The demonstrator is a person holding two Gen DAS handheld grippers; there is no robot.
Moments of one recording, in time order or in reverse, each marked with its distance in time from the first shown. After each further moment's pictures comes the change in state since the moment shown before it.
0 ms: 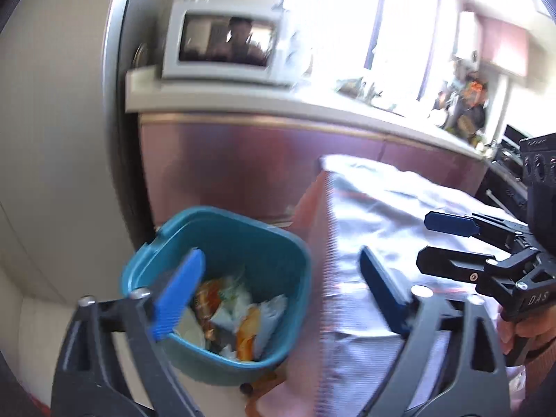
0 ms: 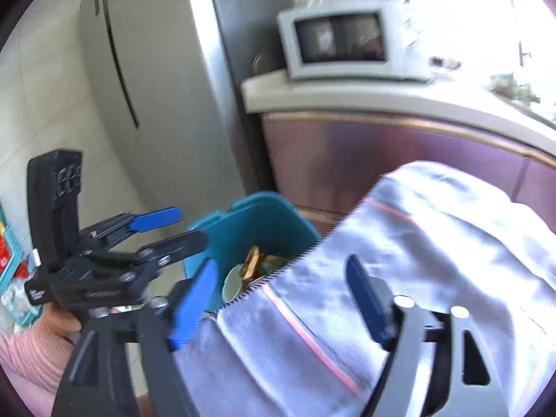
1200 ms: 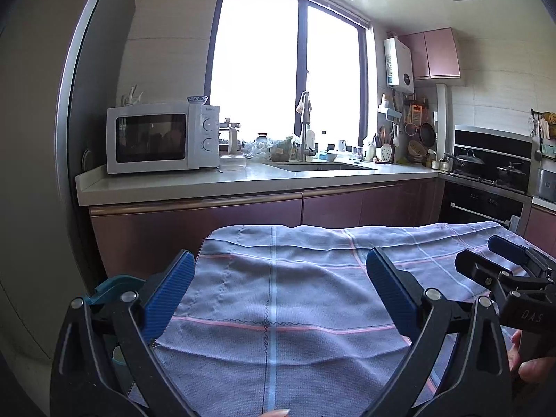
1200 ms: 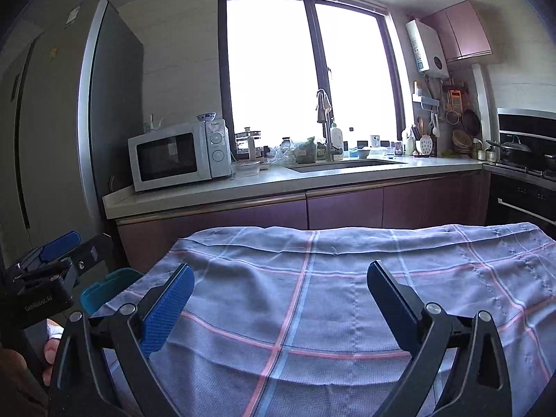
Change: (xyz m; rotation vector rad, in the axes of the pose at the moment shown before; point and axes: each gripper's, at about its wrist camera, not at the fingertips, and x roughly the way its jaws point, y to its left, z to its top) left arm -0.090 -0.197 -0.025 0.185 -0.299 -0.084; right arm -0.214 -0.047 -0.116 0.208 -0.417 -0.619
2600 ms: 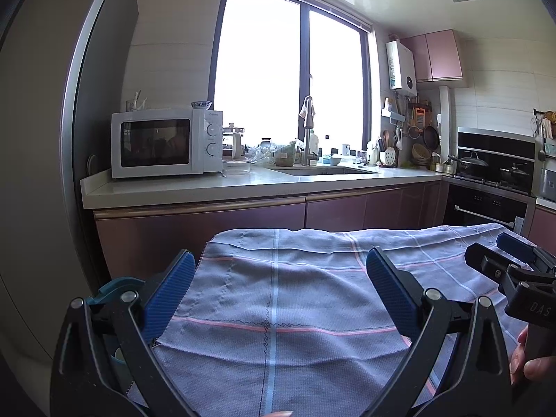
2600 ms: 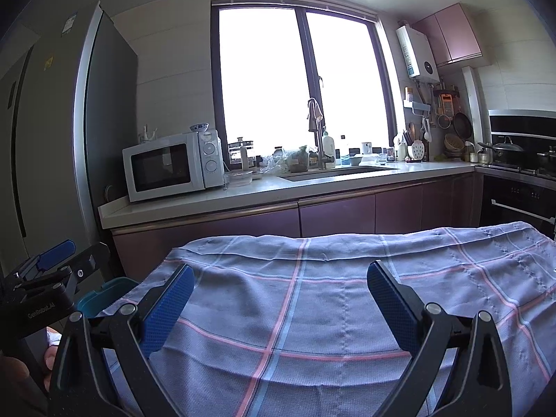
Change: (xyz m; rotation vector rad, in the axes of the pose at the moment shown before) left arm -0.004 0.000 -0.002 0.008 -0.023 0.015; right arm -0.009 -0.007 0.005 0.019 -0.037 -0.017
